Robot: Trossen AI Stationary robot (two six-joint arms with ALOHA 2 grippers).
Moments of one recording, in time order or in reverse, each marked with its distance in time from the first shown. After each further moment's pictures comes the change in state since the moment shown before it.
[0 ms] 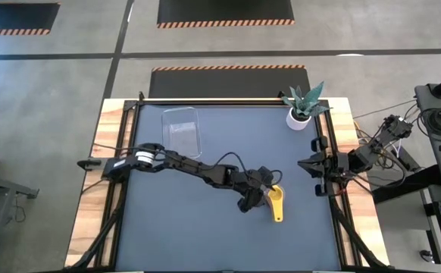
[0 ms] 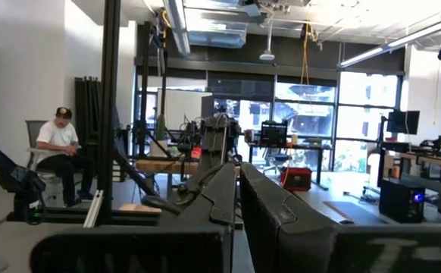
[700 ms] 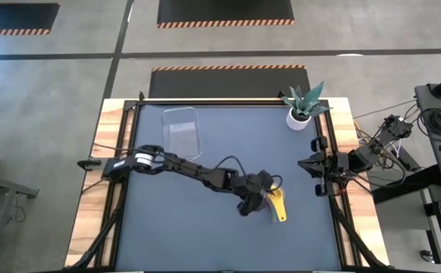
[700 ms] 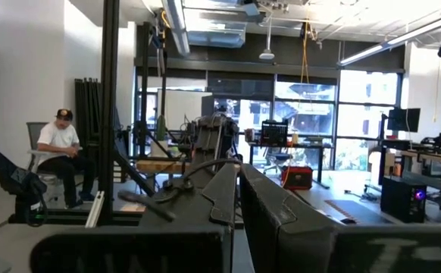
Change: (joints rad) left arm -0.024 0.000 0.009 -0.008 -0.022 0.003; right arm 0.000 0.000 0.000 0.000 0.002 0.014
